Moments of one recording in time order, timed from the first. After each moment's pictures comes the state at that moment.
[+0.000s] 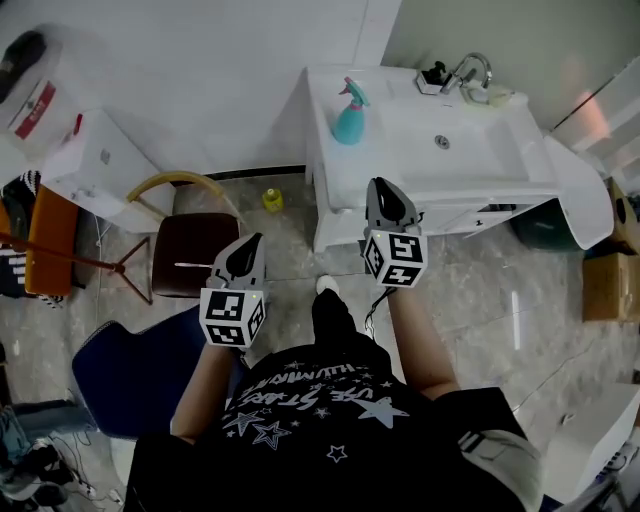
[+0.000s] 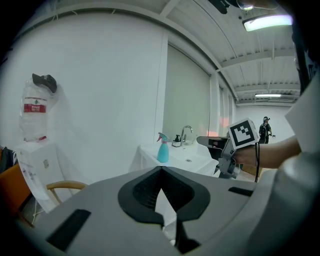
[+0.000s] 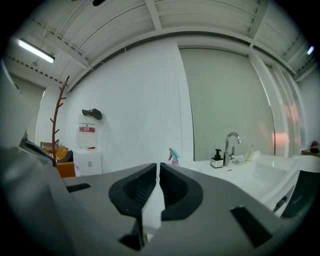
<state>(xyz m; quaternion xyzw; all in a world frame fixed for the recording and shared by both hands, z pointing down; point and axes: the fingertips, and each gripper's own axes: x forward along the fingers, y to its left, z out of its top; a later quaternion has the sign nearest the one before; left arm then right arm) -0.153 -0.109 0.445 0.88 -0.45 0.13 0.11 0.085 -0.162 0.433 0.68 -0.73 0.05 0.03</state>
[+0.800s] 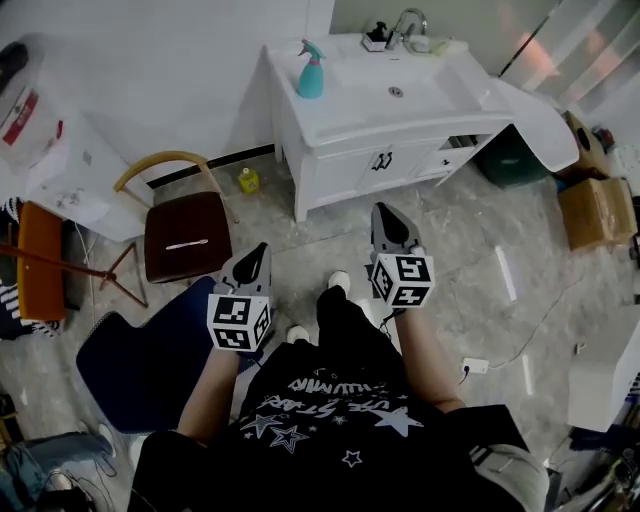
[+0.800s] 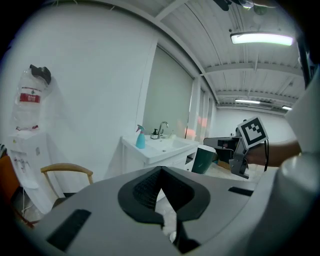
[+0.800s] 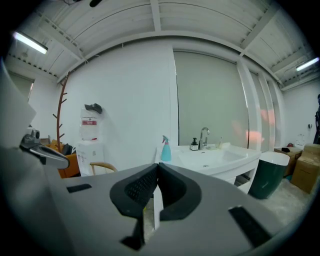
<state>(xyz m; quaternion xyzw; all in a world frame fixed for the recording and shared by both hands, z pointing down) -0.187 0.070 0.468 0.92 -0.35 0.13 0.12 0.046 0.092 0.448 0.73 -0.68 0.08 0.07</state>
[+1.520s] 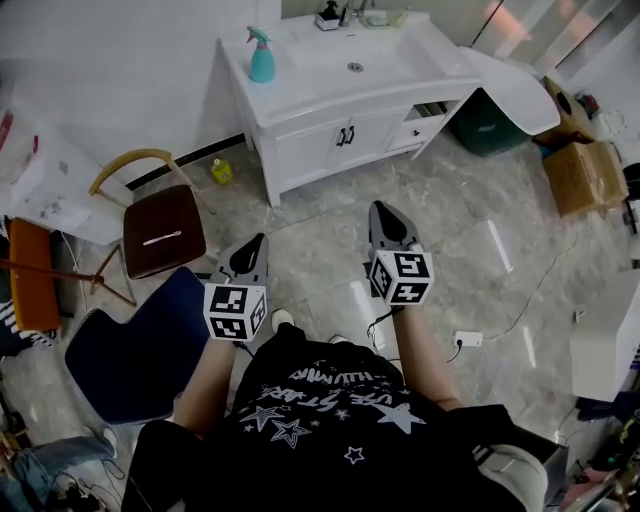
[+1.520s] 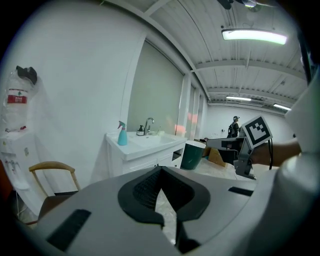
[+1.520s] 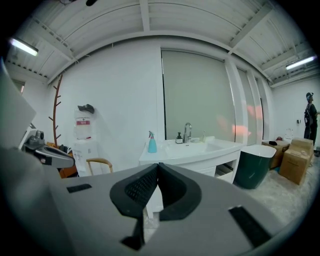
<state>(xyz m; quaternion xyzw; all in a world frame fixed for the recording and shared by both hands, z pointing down) -0.099 0.153 0.469 0.93 -0.31 0.14 0.12 0.126 0.207 0.456 0.75 -0.64 0.11 0.07</state>
